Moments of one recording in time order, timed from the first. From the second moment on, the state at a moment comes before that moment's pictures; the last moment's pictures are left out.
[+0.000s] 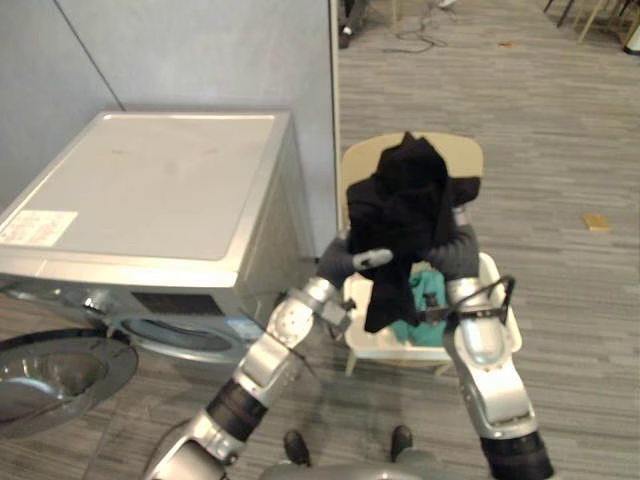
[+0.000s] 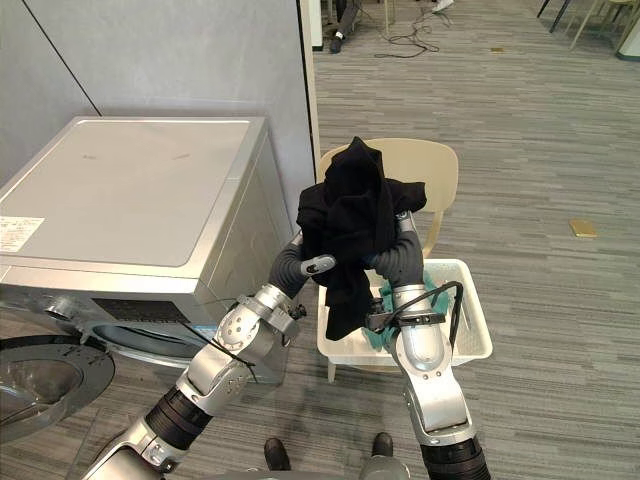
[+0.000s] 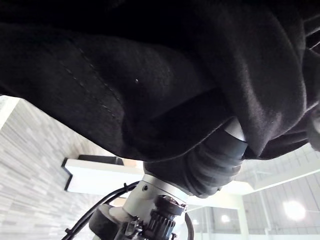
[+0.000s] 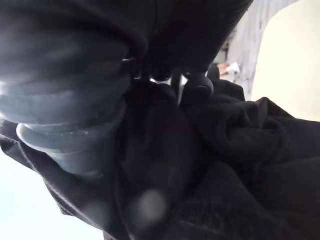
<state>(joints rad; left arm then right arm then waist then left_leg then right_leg) -0.29 0.18 -0.54 -0.03 -0.50 -0.14 0.00 -0.05 -0.13 0.19 -0.37 0.00 -0.10 -0.13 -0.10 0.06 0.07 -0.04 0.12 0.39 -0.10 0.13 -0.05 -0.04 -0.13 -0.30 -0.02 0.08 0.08</state>
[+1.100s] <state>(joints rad) -0.42 0.22 -0.50 -0.04 -0.58 -0.21 0.02 -0.33 -0.14 0.32 -0.28 0.08 -0.15 -0.15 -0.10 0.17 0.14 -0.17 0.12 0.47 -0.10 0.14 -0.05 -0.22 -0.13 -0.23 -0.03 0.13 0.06</state>
